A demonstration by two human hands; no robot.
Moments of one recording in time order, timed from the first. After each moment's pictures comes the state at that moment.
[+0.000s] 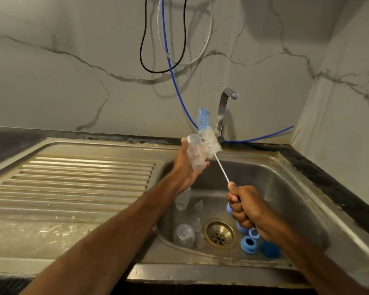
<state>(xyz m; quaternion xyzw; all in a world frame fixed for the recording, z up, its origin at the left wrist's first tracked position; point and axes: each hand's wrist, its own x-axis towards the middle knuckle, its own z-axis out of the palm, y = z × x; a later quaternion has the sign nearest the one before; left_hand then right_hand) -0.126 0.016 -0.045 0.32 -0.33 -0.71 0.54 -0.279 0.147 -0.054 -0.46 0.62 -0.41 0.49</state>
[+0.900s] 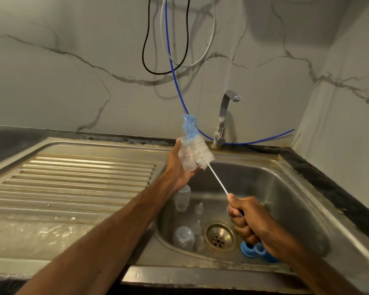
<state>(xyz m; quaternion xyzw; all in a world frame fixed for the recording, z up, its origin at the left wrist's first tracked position) -0.111 0.005 -0.048 0.28 -0.28 -0.75 0.54 -0.278 0.164 -0.056 -0.47 0.62 -0.37 0.51</state>
